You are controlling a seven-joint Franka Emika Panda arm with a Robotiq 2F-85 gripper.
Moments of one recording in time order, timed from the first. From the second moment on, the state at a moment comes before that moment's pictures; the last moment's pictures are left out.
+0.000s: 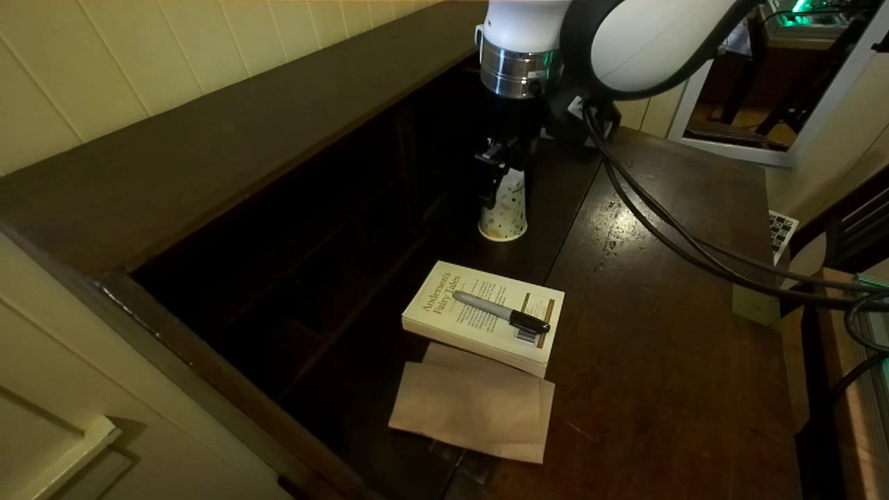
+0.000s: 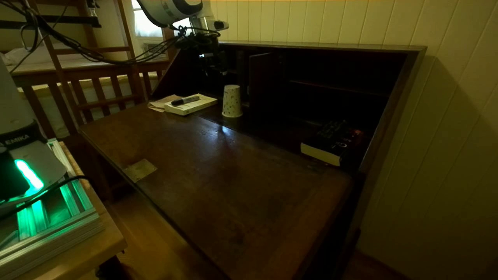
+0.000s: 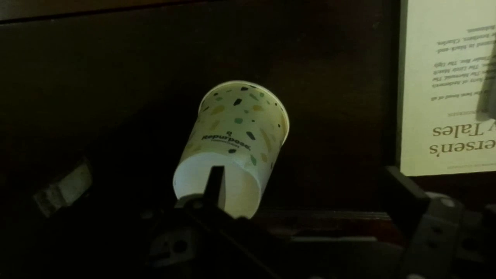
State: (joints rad) arm 0.02 0.20 -0.02 -2.17 -0.29 2.51 0.28
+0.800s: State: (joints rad) arm 0.02 0.25 -0.03 -2.17 -0.18 2.58 0.24
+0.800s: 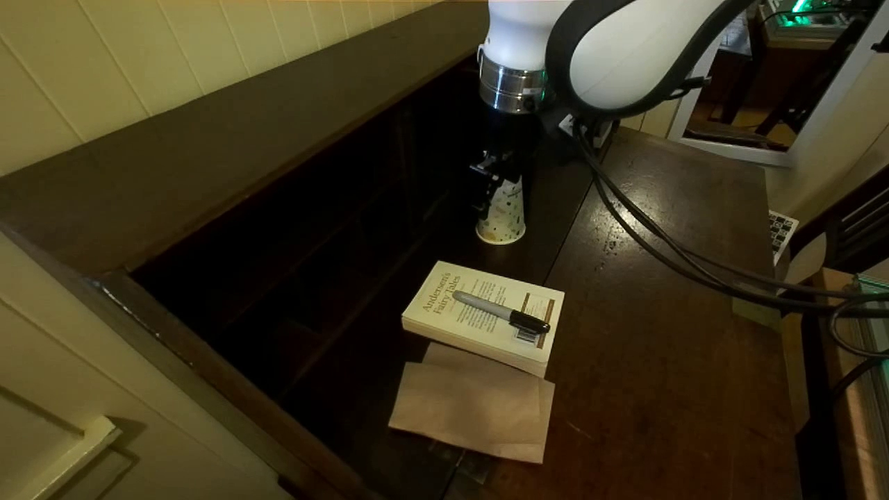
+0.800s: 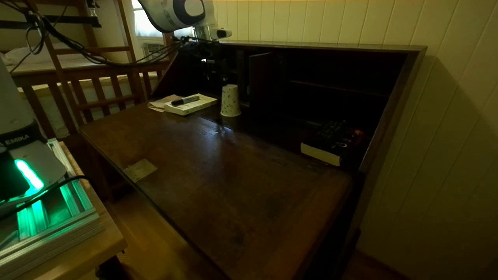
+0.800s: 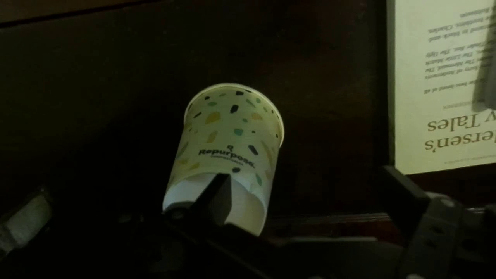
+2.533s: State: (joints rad) arm 0.08 0.19 0.05 -2.17 -0.07 2.58 0.20
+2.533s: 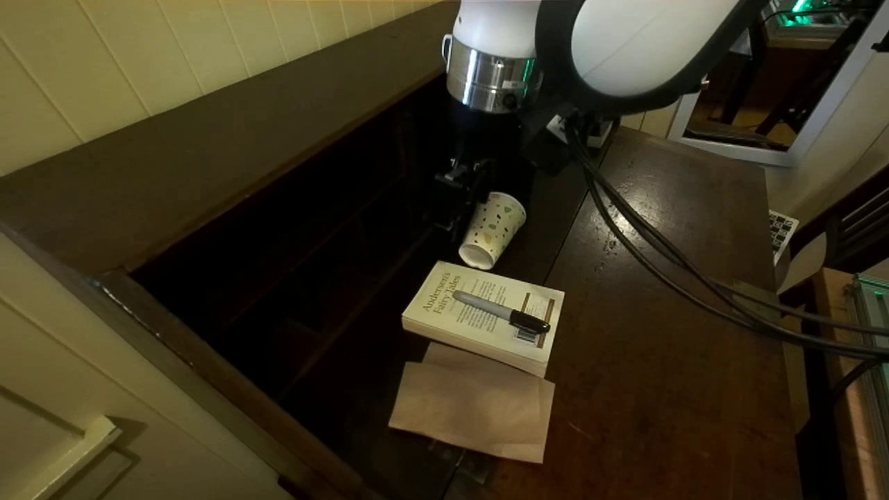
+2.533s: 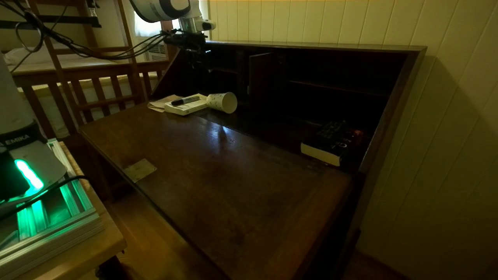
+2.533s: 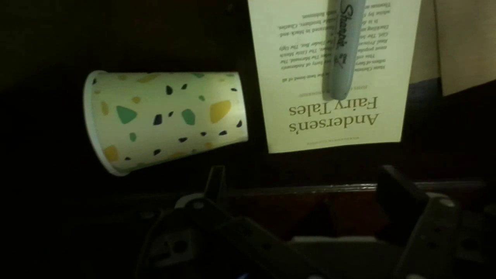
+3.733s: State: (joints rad) arm -0.11 0.18 0.01 -2.30 0.39 2.72 -0.06
